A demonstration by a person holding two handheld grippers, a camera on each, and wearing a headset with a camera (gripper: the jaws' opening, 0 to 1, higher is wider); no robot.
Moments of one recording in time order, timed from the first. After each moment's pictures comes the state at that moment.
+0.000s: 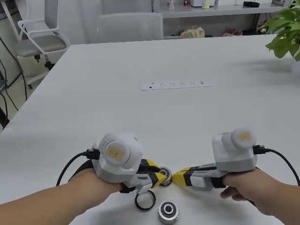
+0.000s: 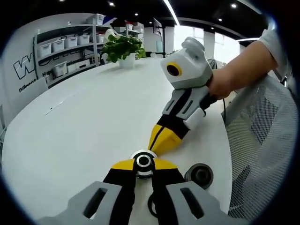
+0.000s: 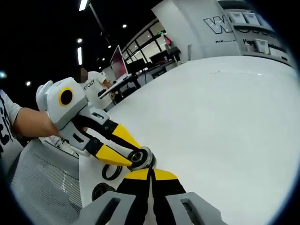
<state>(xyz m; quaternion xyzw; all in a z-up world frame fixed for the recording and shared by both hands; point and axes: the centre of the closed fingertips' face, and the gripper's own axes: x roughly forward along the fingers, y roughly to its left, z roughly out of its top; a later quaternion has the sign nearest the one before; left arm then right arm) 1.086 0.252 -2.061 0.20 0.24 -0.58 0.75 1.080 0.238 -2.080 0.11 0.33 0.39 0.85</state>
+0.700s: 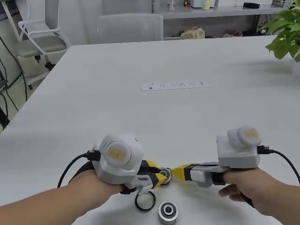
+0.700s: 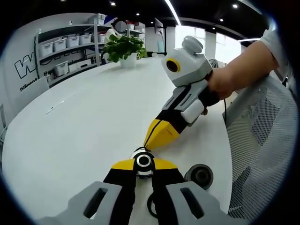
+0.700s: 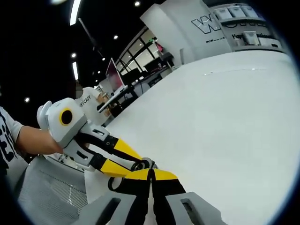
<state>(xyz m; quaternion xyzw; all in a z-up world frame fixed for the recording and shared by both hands) 1.085 0.252 -2.062 0.20 0.24 -0.57 0.76 1.086 0.239 -2.065 0.16 0.32 0.38 0.85</state>
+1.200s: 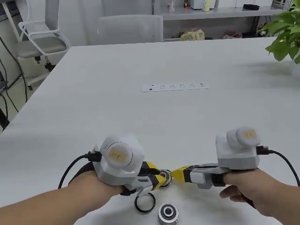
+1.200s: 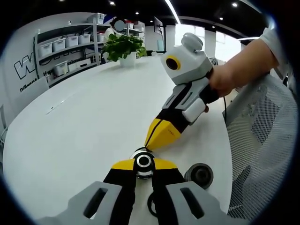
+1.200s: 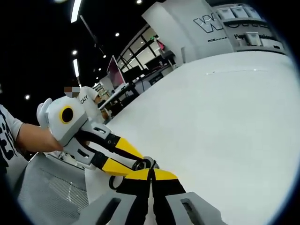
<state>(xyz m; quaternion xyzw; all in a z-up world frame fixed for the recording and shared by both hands) 1.085 0.253 -2.062 0.21 0.25 -0.57 0.76 1.084 0.240 -2.065 0.15 0.32 0.38 0.85</state>
